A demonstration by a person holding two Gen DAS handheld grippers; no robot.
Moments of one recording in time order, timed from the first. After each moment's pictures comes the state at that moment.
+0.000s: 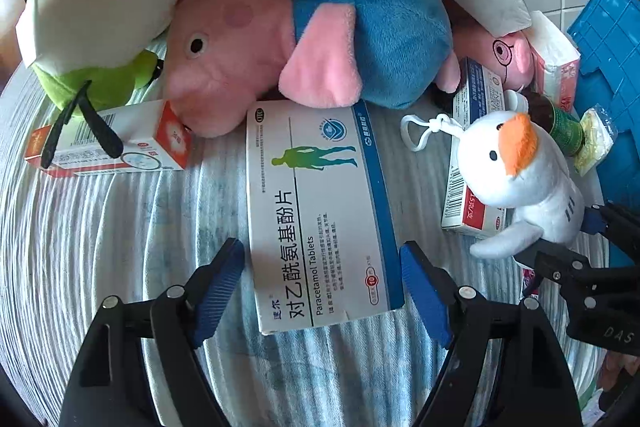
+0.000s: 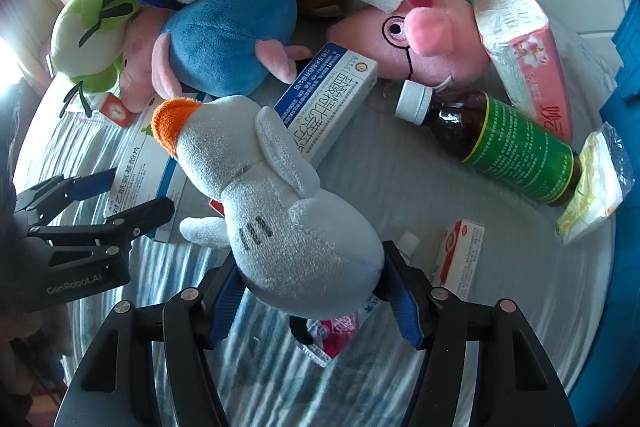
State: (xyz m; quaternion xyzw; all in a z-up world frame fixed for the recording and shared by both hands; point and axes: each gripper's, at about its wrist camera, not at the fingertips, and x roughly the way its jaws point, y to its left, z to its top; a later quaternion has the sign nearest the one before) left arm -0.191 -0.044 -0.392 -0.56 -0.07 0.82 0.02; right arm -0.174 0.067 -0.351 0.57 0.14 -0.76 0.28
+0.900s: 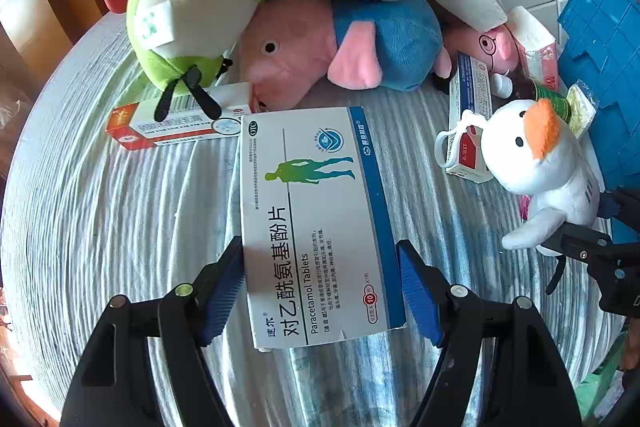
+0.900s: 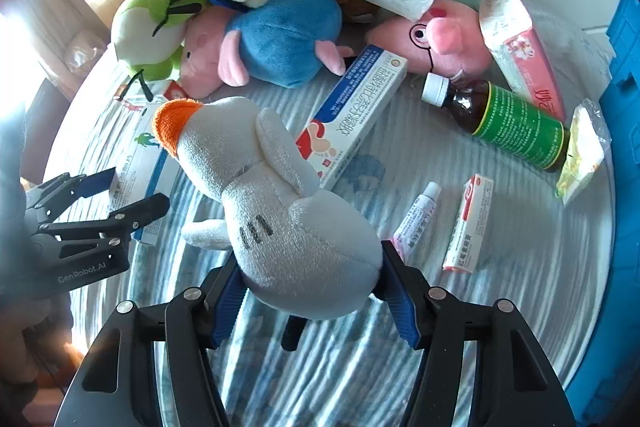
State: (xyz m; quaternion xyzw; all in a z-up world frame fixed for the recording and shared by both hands) left arm -0.115 -0.053 -0.344 -0.55 -0.04 0.83 0.00; right arm -0.132 0.071 -0.309 0.57 0.11 -0.75 0.32
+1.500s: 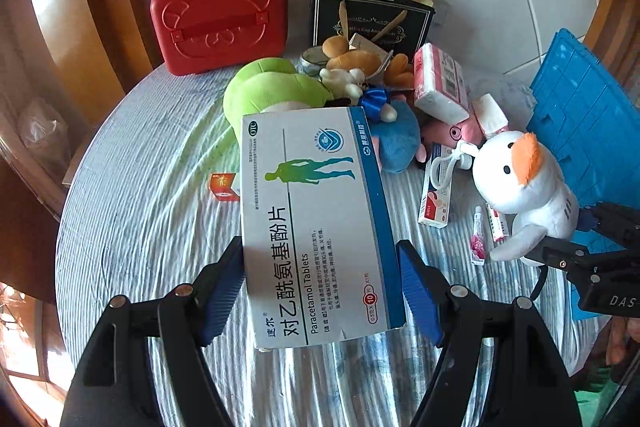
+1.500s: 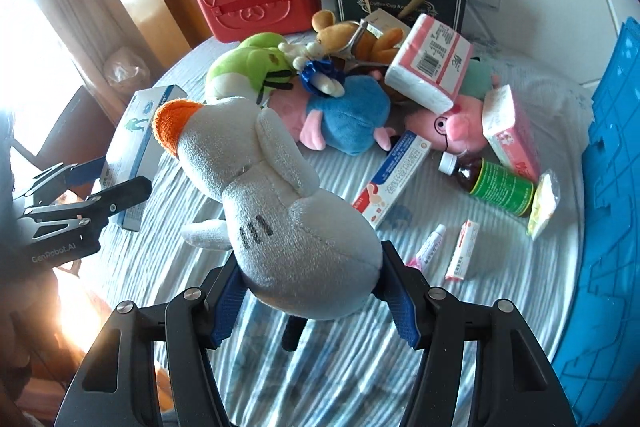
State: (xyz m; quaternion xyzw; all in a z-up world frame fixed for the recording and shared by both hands) left arm -0.092 -0.106 -0.191 -0.47 -0.04 0.88 -0.02; right arm -0.088 0.066 -0.189 0.50 0.11 -0.78 0.36
